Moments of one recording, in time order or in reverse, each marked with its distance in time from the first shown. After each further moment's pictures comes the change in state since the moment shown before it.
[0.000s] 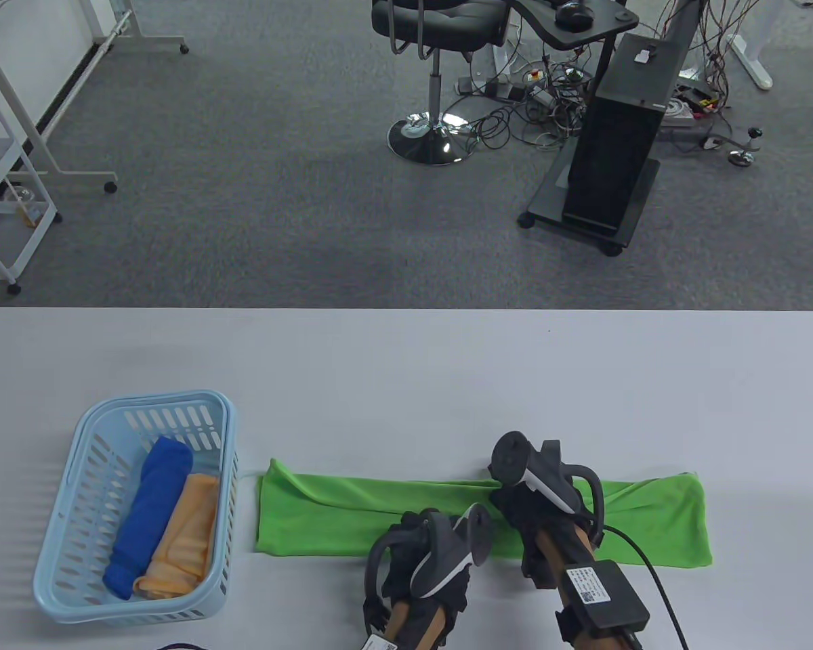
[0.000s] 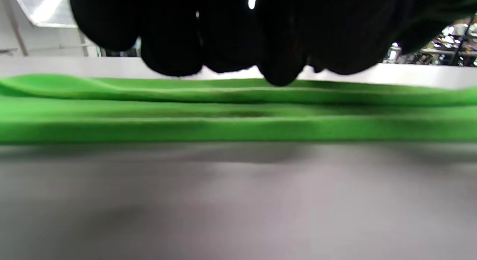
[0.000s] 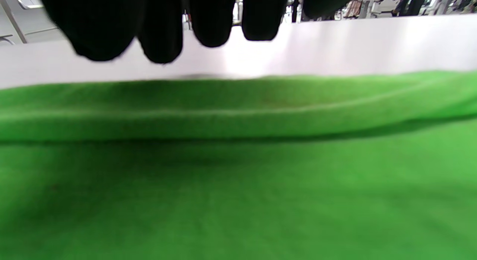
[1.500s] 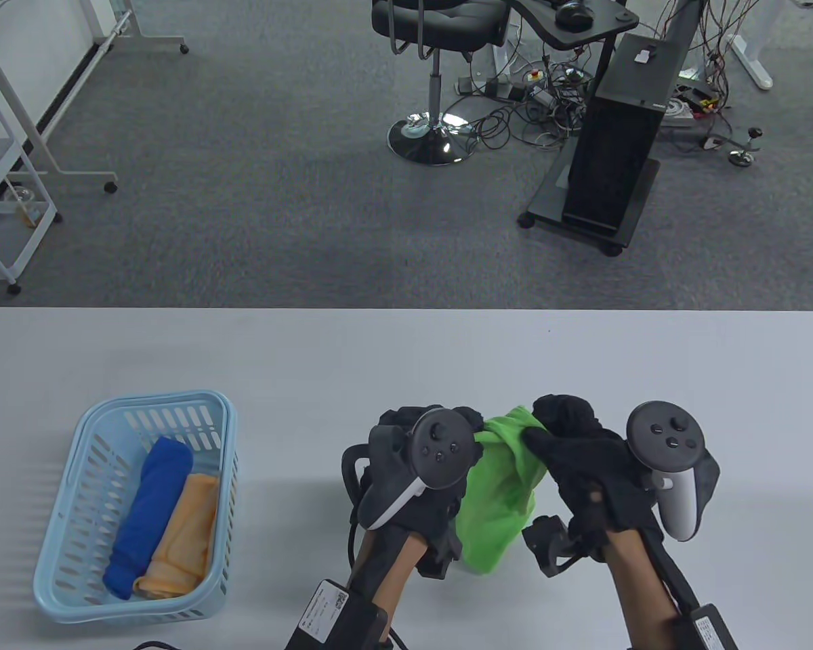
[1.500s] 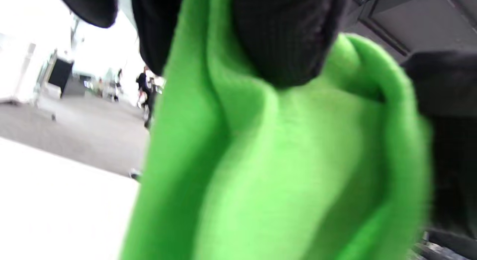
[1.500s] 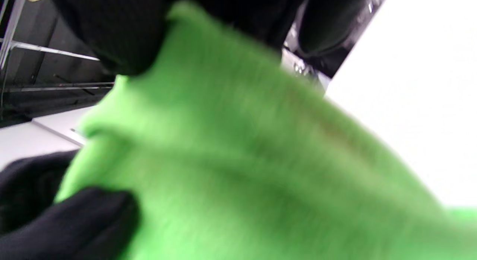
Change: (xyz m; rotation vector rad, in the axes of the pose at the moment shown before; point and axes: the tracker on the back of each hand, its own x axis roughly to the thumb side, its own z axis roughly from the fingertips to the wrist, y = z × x) left_hand -0.045 0.202 0.025 0.254 -0.178 0.466; right_hand -0.041 -0.164 0.120 -0.264 -0.062 -0.916
